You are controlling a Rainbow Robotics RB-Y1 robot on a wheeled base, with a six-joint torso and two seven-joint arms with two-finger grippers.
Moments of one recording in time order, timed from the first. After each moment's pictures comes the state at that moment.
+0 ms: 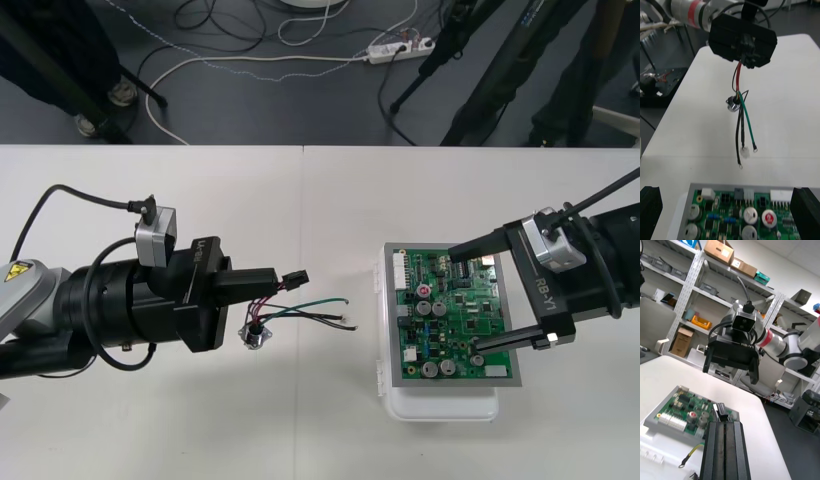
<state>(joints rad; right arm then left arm) -0.19 -0.80 -0.02 -1.92 1.27 -1.51 -0.32 -0.13 0.69 -0.35 -1.71 -0.69 -1.13 0.02</state>
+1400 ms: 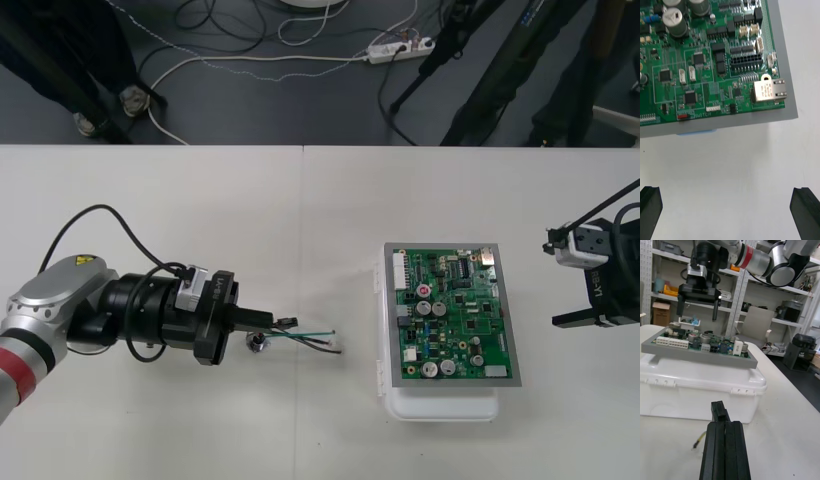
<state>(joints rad) -0.17 -0.87 -0.12 -1.83 1.81 -1.56 -0.33 -0.46 0.56 -0.52 -0.93 -0.80 -1.51 -0.51</state>
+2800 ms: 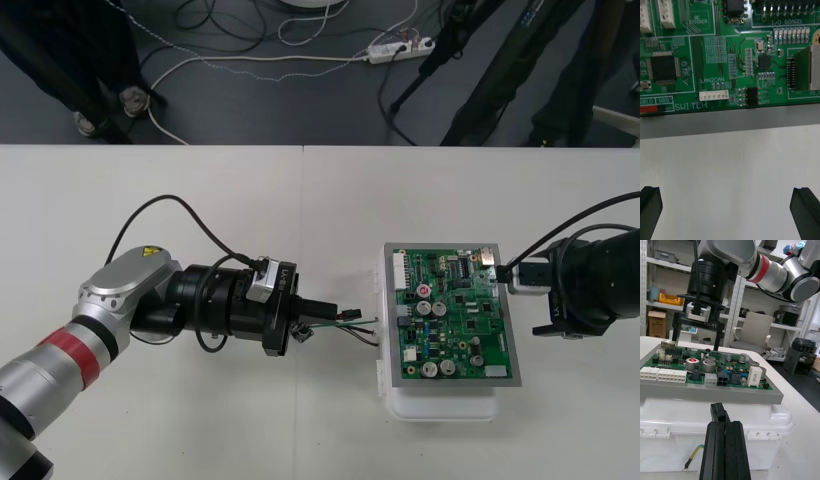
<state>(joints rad) -0.13 -0.69 -0.04 -1.98 2.28 -1.56 -0.34 -0.54 0.43 -0.60 -0.93 -0.80 -1.38 -0.51</state>
